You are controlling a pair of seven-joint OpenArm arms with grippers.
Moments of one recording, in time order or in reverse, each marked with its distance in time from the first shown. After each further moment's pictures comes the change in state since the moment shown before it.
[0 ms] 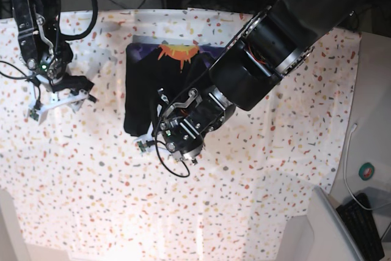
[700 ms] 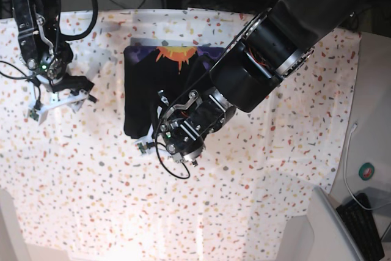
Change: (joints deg) left arm -0.3 0.0 0.0 0.1 0.1 0.0 0.2; right arm 0.0 0.0 0.0 0.0 0.0 0.0 0.0
